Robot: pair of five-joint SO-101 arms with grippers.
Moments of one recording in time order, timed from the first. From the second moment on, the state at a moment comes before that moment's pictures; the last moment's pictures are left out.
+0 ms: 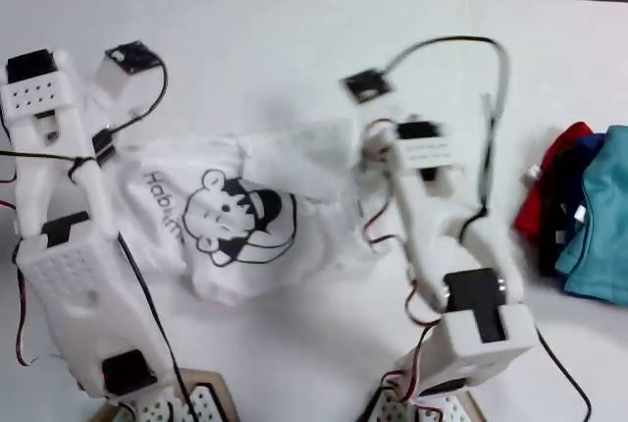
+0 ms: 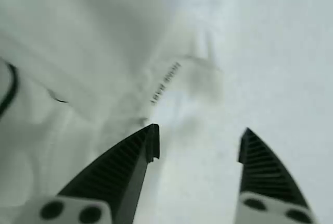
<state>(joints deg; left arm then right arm) -27.1 34.5 -33.6 96.3 -61.0 -15.2 7.5 19.2 60.3 20.0</state>
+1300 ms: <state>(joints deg) -28.0 35.1 -41.2 98.1 -54.9 -25.3 27.2 -1.6 66.4 -0.1</state>
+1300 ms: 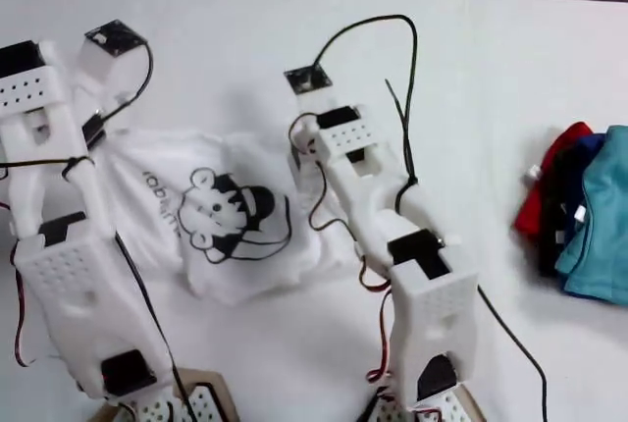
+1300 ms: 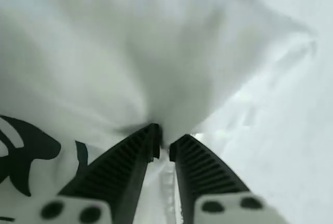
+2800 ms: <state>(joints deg) -28.7 35.1 -41.2 98.6 -54.9 -31.6 19.8 7.0 67.2 46.6</state>
